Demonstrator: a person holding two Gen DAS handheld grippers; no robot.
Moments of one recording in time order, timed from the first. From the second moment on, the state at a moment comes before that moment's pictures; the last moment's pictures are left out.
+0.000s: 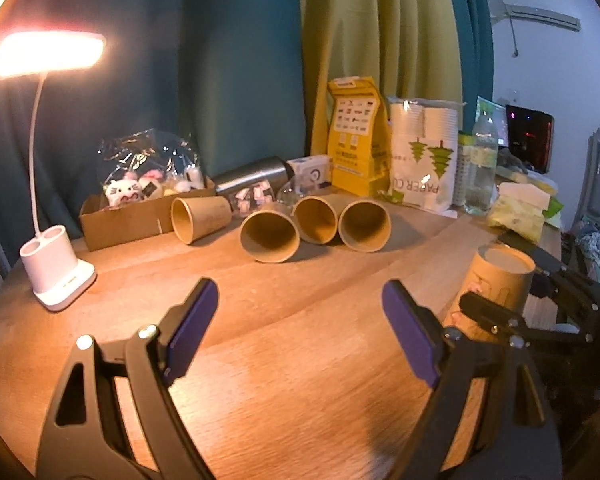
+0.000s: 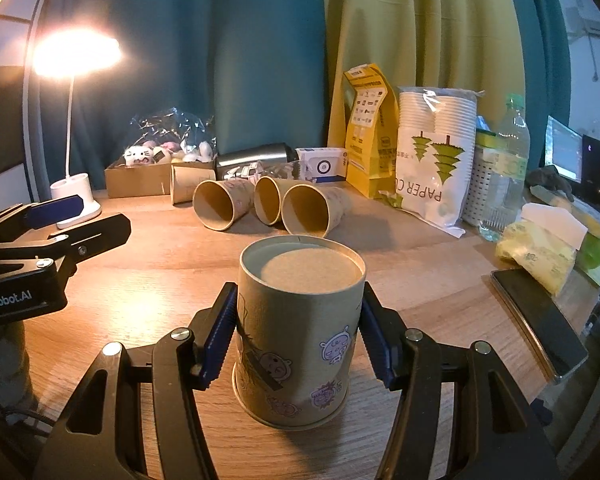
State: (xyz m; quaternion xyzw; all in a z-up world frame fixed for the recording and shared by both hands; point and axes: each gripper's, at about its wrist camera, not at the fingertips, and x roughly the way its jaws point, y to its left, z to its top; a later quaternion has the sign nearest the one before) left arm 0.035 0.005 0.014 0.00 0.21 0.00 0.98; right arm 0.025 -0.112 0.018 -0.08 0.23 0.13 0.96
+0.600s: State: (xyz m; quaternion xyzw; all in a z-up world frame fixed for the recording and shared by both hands) left arm 0.039 0.005 0.013 0.00 0.22 -0.01 0.97; right arm 0.036 -0.111 0.006 -0.09 0.25 0.11 0.96
